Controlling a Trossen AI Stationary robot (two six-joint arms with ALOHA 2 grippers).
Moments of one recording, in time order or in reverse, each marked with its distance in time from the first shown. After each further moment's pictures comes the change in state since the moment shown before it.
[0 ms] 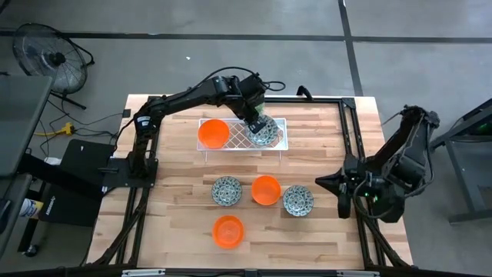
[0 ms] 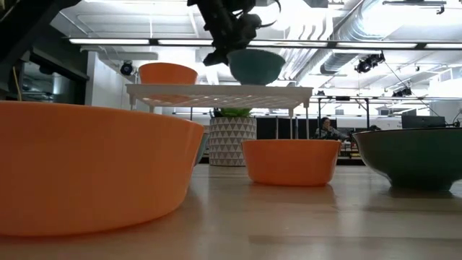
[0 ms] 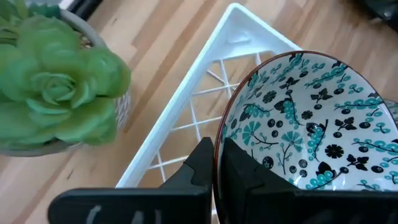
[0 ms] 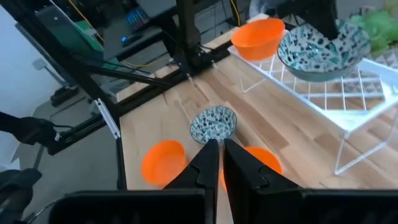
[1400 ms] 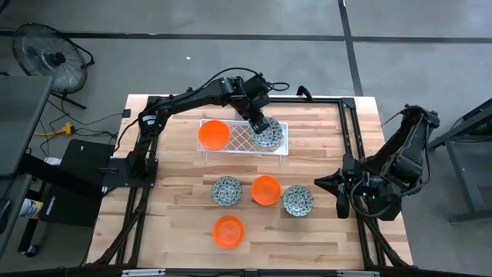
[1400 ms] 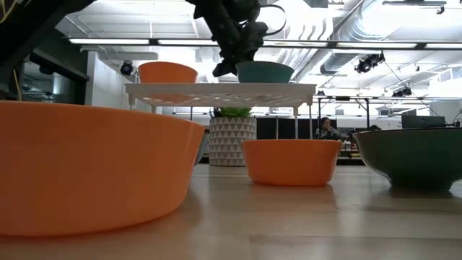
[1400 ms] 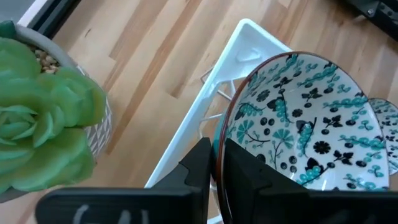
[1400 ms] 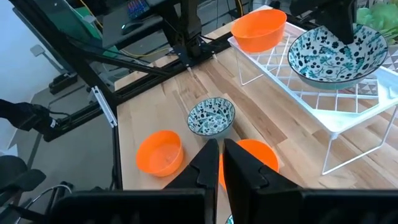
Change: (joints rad) left arm 0.013 0.053 -0.001 0.074 0.094 0.059; right arm -0.013 -0.014 -0.033 0.008 -0.049 -0.025
